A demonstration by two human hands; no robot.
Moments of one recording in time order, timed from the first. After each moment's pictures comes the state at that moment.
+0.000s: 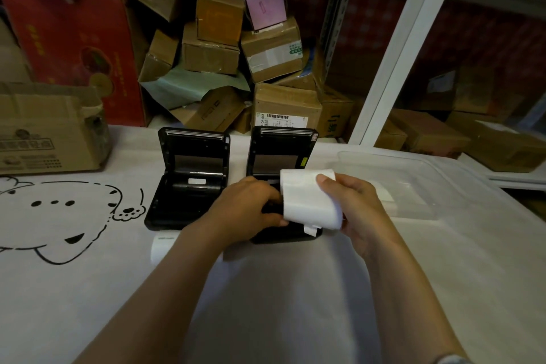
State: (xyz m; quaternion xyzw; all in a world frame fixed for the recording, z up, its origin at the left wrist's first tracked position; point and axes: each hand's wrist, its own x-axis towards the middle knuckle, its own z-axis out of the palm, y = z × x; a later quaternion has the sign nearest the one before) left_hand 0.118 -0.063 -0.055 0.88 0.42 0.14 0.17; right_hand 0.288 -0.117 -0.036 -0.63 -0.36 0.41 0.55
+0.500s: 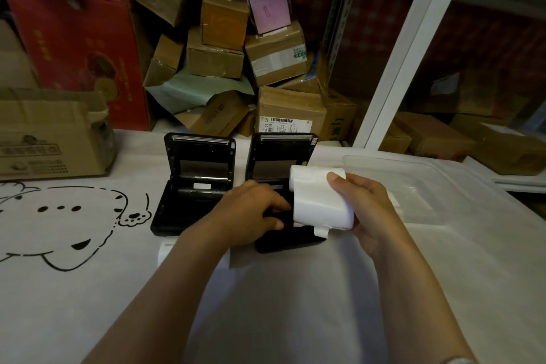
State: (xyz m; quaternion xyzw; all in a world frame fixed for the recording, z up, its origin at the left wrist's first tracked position) left_hand 0.110 -0.060 -0.048 0.88 0.41 0.11 0.21; right_hand 0.294 -0.111 -0.032 -0.63 -0.35 0.42 0.55
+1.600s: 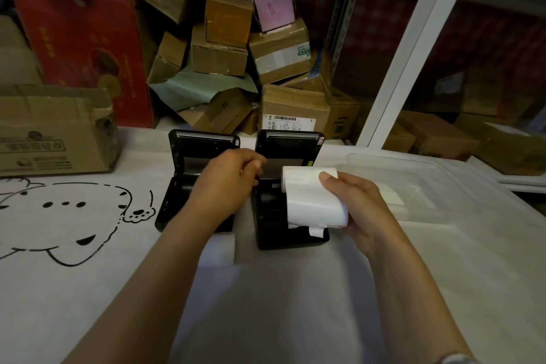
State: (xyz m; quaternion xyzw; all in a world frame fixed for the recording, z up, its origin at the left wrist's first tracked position) left_hand 0.094 -0.054 -0.031 0.73 0.50 0.35 0.31; right_hand 0.285 -0.110 -0.036 -0.60 -0.36 0.46 0.55
